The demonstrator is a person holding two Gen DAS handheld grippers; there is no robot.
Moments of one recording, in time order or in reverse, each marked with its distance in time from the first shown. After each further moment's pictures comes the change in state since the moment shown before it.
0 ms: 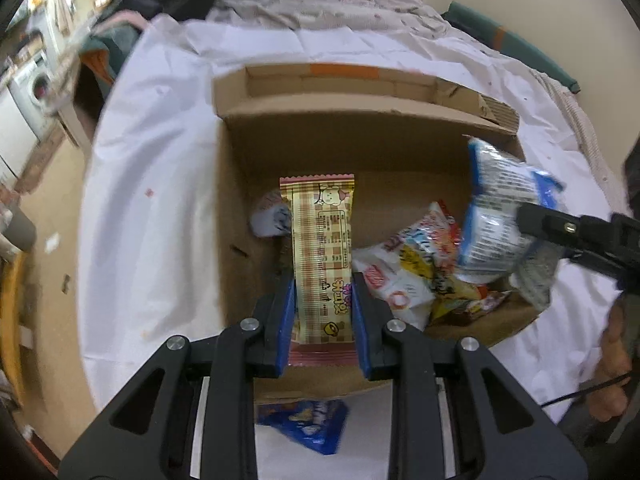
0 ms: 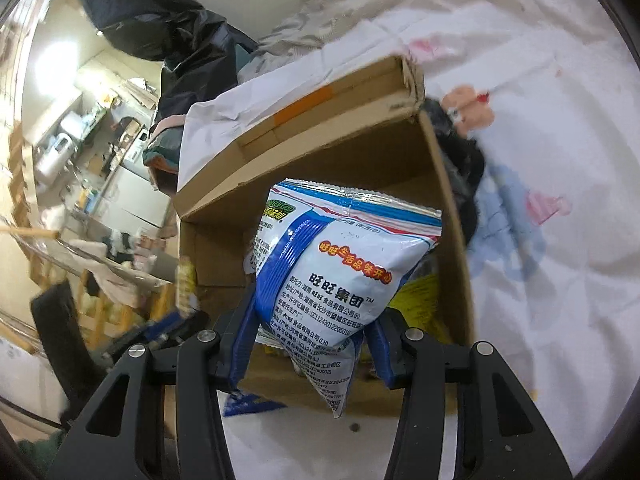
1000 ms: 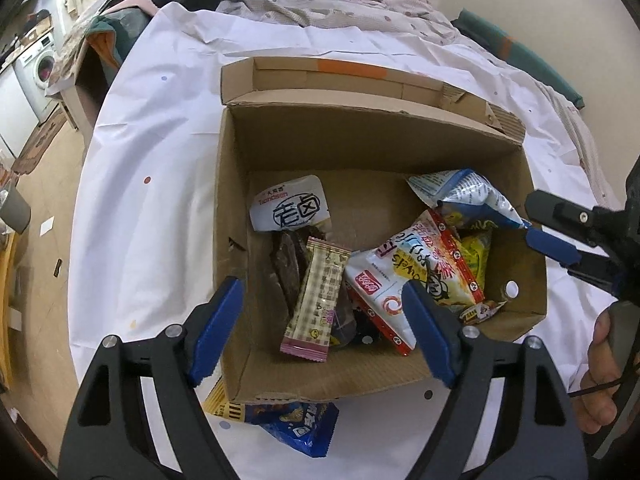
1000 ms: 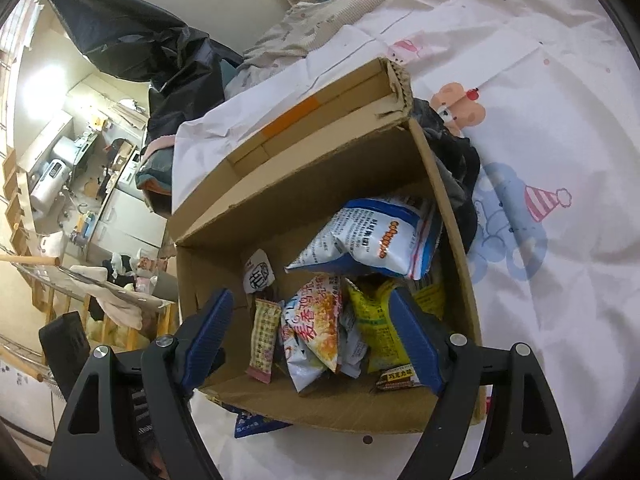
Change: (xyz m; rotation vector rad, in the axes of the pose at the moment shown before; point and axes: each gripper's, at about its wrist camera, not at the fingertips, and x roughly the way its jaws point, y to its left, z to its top) left arm 0.001 0.007 -0.003 -0.058 -0.010 0.001; right arm -0.004 0.006 0.003 0.010 -0.055 -0.051
